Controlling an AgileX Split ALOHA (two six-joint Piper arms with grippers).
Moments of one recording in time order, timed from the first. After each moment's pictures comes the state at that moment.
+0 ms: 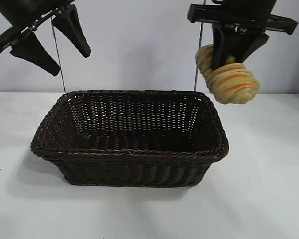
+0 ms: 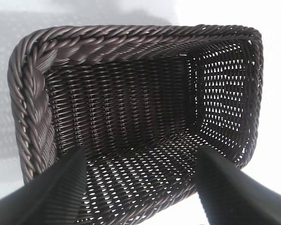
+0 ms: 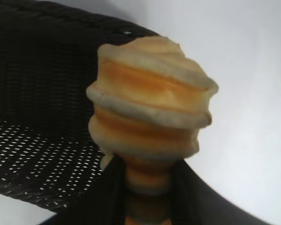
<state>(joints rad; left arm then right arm) -0.22 1.87 -1.57 -0.57 1.10 0.11 0.46 1.84 -1.66 0.08 1.13 0.10</state>
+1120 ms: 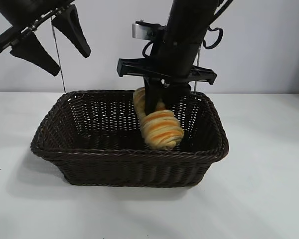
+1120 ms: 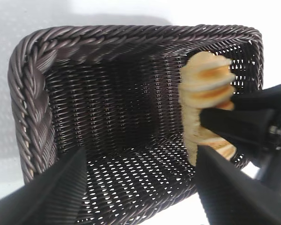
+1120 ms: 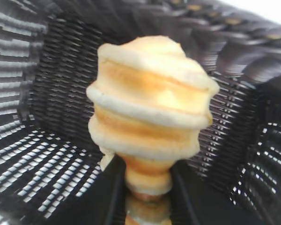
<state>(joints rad) -0.22 1.87 -1.57 -0.57 1.10 0.11 0.51 2.05 -1.66 0.18 0.98 0.08</state>
